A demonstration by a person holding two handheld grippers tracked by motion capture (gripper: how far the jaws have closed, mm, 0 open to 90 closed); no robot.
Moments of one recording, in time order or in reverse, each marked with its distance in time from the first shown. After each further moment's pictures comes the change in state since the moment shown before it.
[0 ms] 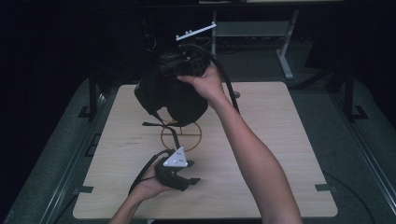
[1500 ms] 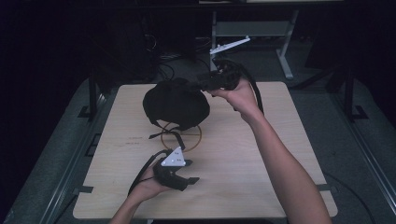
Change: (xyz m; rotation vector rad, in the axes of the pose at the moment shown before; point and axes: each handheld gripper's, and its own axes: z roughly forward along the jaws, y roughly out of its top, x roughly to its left) left arm 0.001 -0.006 -0.001 -0.016 0.009 -0.039; right arm -0.024 -0.053 -0.061 0.022 -0.034 0.020
